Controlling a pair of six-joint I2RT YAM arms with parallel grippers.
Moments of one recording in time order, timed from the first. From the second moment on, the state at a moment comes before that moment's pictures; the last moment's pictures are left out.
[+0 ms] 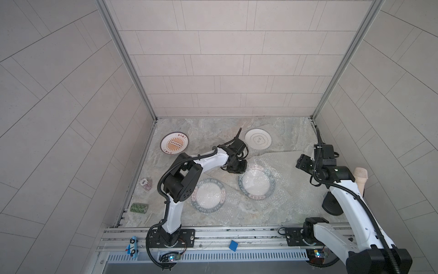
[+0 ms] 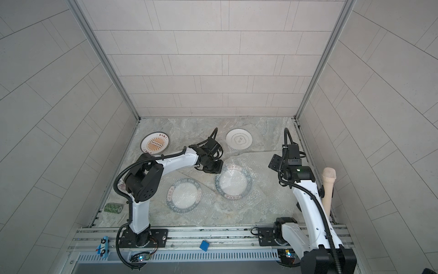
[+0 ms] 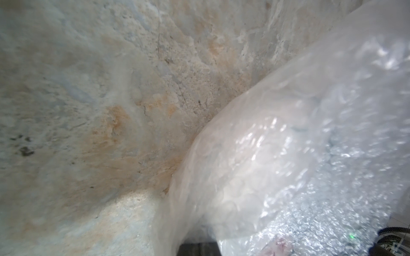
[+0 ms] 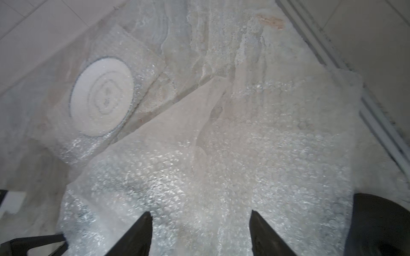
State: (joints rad) left arm -0.71 2.00 1.40 -0.60 0.32 -0.52; right arm -0.04 0.94 0.84 -0.76 0.00 0.46
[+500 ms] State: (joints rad) left arm -0.63 1.85 1.29 -0.50 0.47 -0.55; right arm 0.05 1.16 0.72 -0.67 -0.27 0.45
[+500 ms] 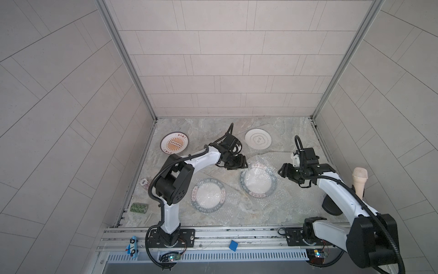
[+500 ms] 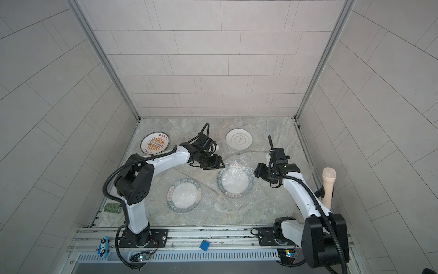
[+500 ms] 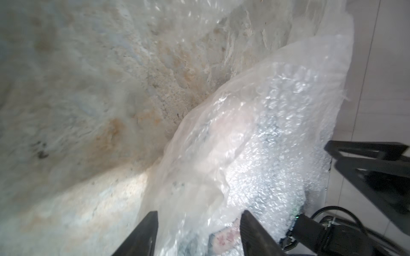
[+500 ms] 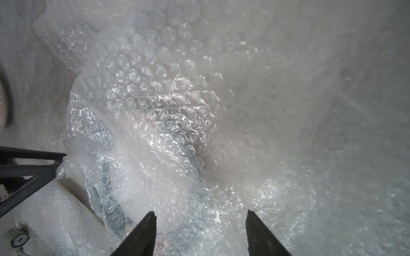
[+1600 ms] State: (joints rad) left arm -0.69 1.99 1.25 -0.27 0.49 -0.78; right arm -0.16 1.30 0.72 -0.54 -0.37 0.54
